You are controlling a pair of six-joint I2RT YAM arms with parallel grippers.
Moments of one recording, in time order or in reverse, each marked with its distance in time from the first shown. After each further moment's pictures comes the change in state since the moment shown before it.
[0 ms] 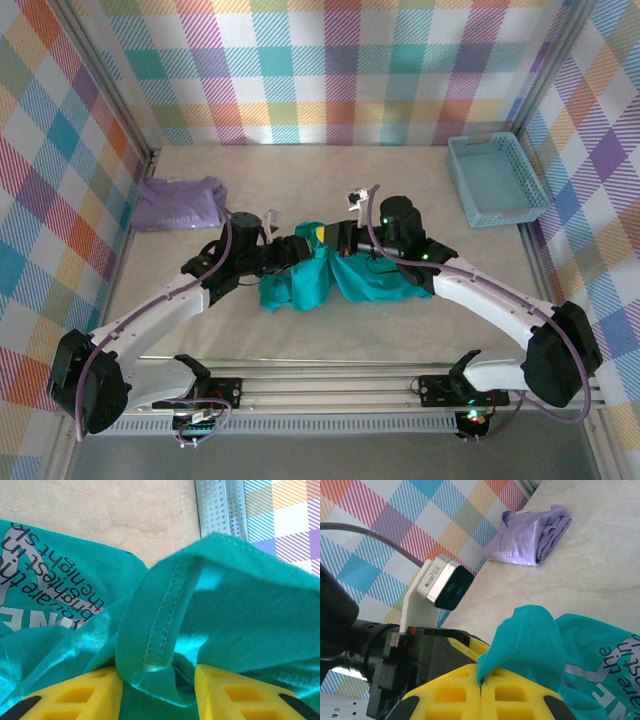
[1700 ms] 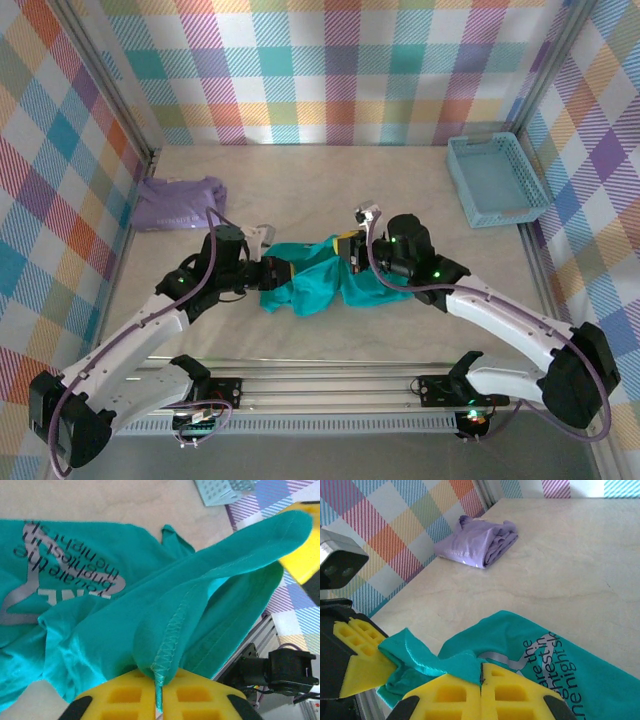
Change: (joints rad) left arm 0.015 -0.211 -0.032 -0.259 0.036 0.356; right arm 0.026 -0.132 -0.113 -0.091 0.226 -0.292
